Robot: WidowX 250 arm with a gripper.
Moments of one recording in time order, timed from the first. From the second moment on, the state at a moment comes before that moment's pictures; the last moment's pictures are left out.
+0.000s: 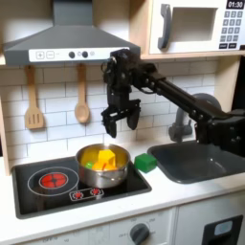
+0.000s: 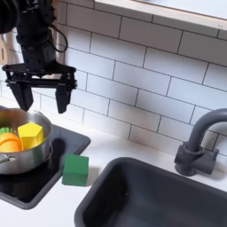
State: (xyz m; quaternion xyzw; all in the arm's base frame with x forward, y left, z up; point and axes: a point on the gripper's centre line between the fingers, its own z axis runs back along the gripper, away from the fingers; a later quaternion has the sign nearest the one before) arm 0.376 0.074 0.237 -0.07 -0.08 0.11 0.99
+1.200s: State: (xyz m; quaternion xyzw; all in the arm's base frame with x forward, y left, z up) arm 0.371 0.107 0.198 -0.01 -0.07 0.07 1.00
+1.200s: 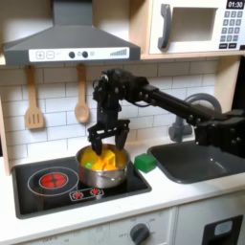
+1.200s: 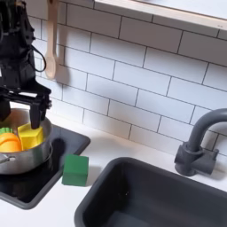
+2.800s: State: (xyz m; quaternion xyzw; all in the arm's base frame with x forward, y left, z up) arm 0.380 0.112 0.171 0.00 -0.06 0.09 0.99
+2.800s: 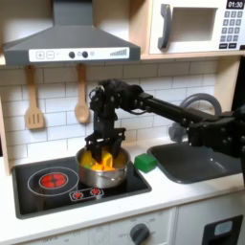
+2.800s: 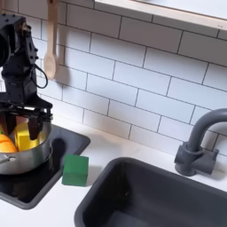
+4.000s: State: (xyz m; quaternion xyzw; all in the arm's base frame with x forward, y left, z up) arm 0.390 0.114 0.240 0.00 -0.12 0.11 0.99
